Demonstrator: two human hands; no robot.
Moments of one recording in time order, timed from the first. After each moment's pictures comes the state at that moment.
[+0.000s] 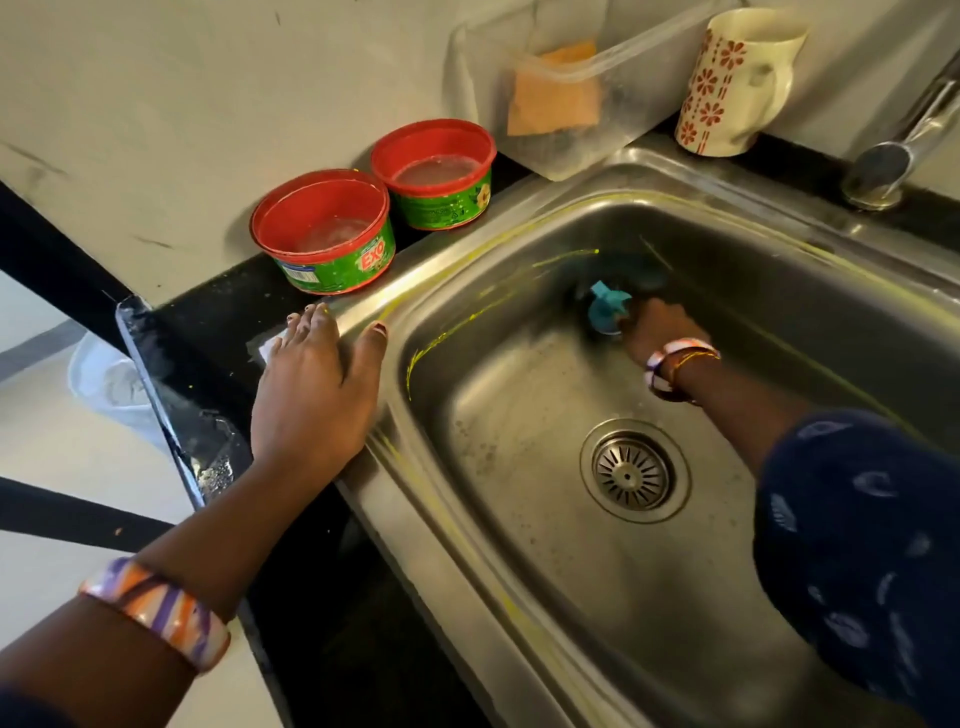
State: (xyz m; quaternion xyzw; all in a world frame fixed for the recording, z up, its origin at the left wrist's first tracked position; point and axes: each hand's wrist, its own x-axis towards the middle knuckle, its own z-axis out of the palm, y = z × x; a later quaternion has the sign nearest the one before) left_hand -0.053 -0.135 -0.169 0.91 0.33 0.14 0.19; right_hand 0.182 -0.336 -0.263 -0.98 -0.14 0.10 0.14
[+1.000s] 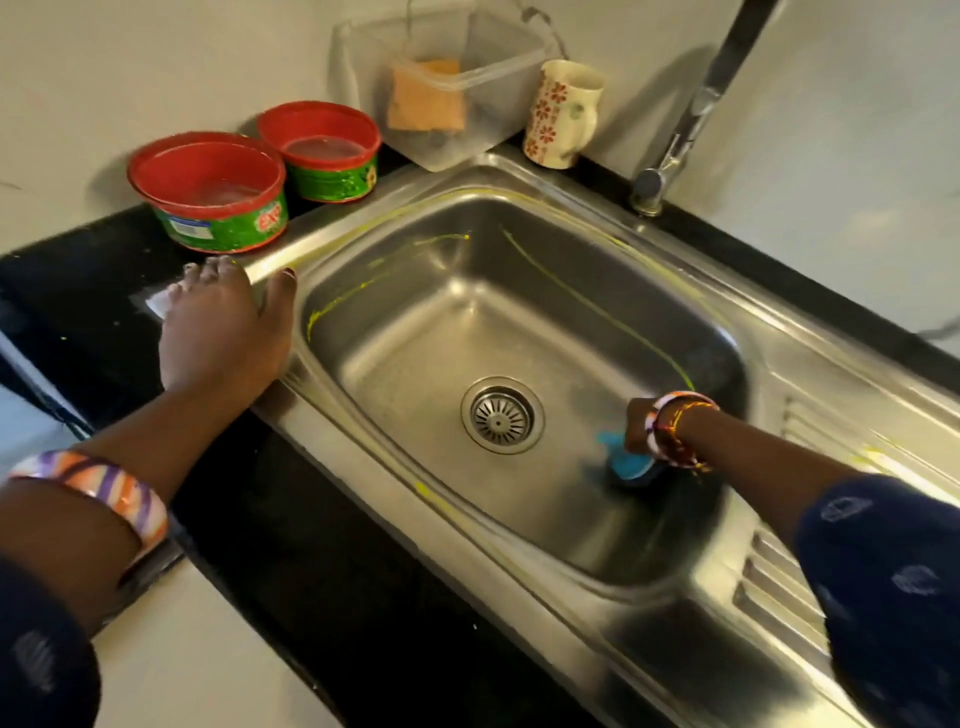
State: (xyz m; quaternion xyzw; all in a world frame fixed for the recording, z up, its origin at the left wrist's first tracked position) left_hand -0.052 -0.124 -0.172 0.93 0.28 0.13 0.18; right_hand 0.052 -0.472 -0.188 -0.88 -0.16 0.35 -0.28
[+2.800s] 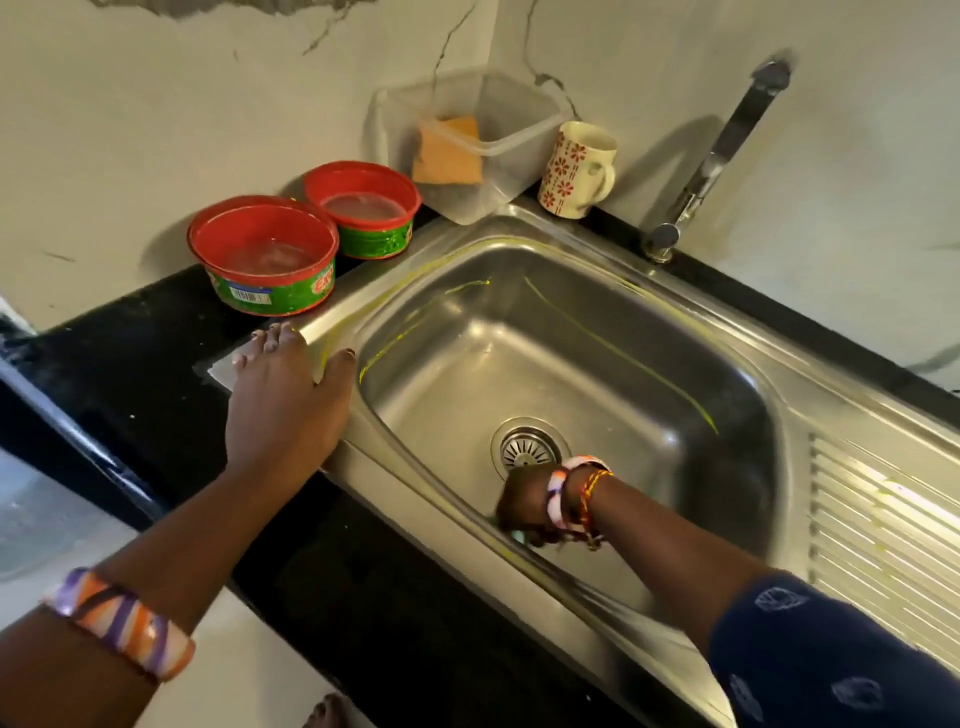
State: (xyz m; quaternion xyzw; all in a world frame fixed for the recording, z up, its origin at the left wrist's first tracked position) left_hand -0.063 -0.113 -0.163 0.91 0.23 0.12 0.31; right_hand -0.008 -0.322 -0.206 -0.87 -0.21 0.45 -0.04
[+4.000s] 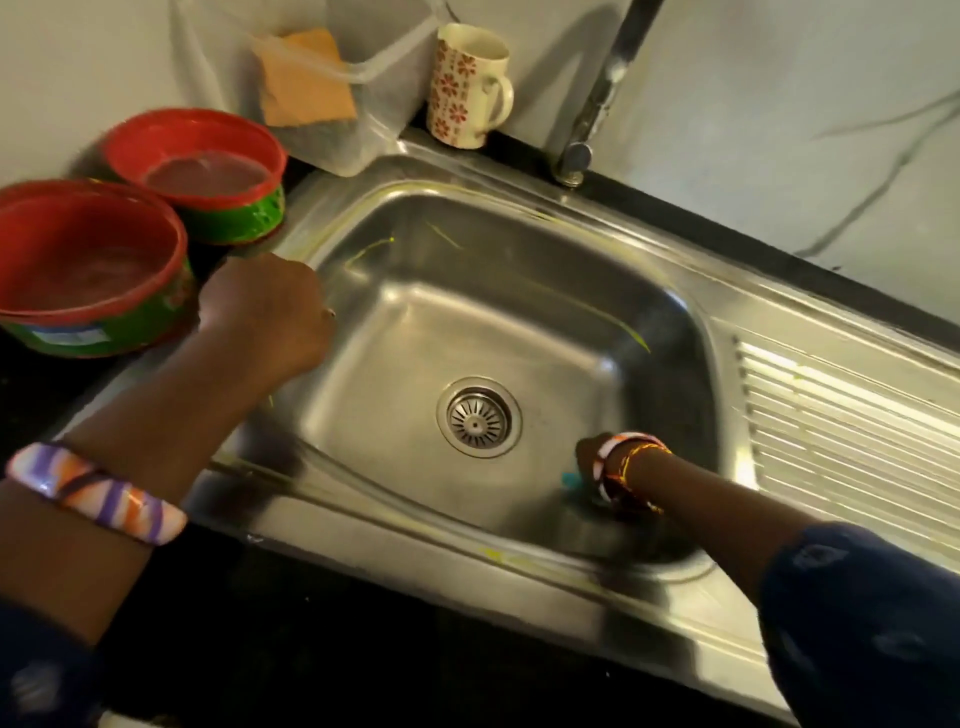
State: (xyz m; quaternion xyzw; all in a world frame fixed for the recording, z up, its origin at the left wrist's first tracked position) left_hand 0.039 -0.130 -0.130 1.00 0.00 -0.05 -0.04; right_hand -0.013 -0.408 -0.193 -0.91 0.07 0.40 -0.12
